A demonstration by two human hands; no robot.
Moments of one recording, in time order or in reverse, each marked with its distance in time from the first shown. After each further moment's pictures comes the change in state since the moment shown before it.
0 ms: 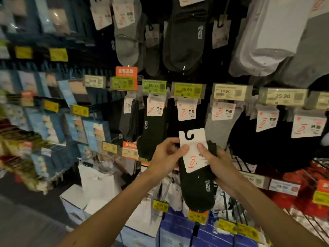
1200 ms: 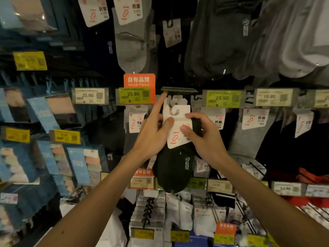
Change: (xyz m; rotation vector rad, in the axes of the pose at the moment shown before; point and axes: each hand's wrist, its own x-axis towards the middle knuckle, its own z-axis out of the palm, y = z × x) left_hand 0.128 0.028 -0.143 0.152 -0.151 0.486; right_hand 0.114 -0.024 0.130 -0.346 0.153 -0.611
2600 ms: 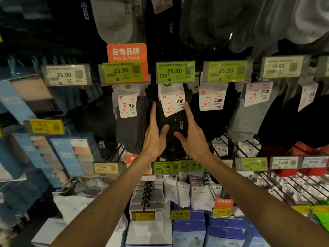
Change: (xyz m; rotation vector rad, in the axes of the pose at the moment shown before) left_hand -0.012 -0.108 0.040 0.016 0.026 -0.202; right_hand -0.009 0.092 0.028 -0.518 -0.006 0.030
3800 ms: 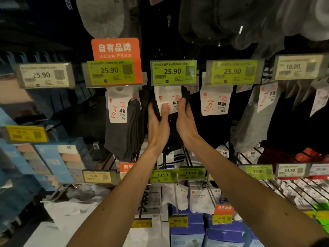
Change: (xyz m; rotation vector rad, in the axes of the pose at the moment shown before) left_hand 0.049 0.005 0.034 -0.221 0.216 -0.146; right_hand 0.070 -0.009 0.016 0.541 0.079 0.454
